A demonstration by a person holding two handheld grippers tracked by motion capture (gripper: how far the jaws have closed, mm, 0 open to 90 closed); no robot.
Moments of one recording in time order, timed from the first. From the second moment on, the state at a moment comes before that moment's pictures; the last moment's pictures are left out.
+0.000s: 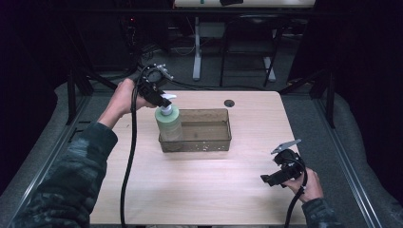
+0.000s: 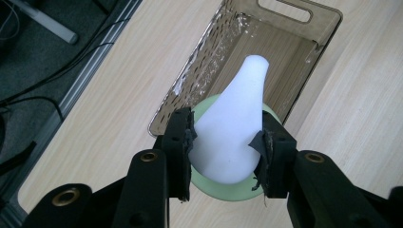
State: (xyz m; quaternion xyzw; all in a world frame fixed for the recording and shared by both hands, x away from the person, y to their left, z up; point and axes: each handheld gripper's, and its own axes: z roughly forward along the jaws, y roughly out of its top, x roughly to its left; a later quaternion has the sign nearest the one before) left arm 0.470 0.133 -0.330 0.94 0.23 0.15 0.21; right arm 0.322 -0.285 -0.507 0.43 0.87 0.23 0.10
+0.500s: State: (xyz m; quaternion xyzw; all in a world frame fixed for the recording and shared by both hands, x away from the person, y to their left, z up) left arm 0.477 0.140 -0.335 0.92 0.26 0.13 0.25; right arm 0.322 -0.285 -0.506 0.43 0.87 0.23 0.11
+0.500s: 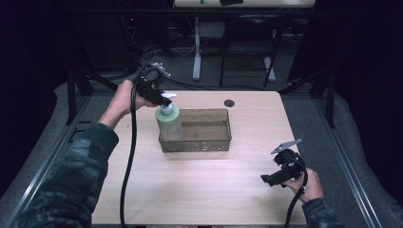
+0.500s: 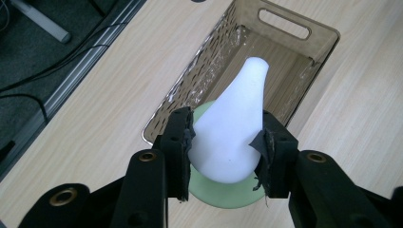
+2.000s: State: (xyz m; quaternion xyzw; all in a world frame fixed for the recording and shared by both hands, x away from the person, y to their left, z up) left arm 0.407 0.198 -0.372 0.88 0.33 0.14 0.30; right arm 0.321 -0.283 -0.506 0.43 0.87 0.22 0.11
